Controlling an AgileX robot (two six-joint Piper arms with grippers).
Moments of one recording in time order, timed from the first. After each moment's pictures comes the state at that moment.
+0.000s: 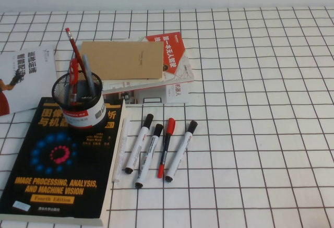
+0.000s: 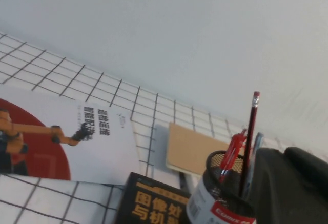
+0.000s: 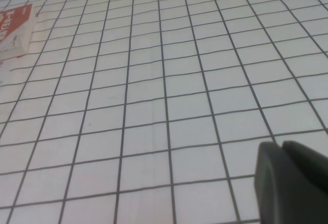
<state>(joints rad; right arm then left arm) 0.03 -0.01 0.03 0.07 0.35 0.13 -0.02 0.22 -0.31 -0.11 0.21 -0.32</state>
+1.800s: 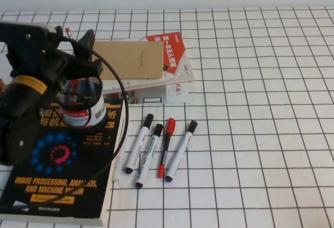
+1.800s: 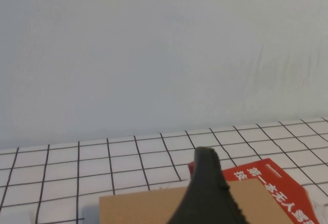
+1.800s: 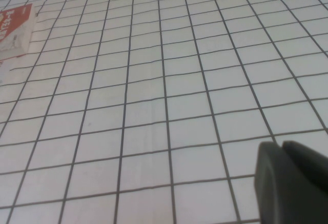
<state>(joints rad) 0.03 -0.01 0.03 0.07 0.35 0.13 -0.32 1.49 -0.71 -0.04 -0.68 0.02</state>
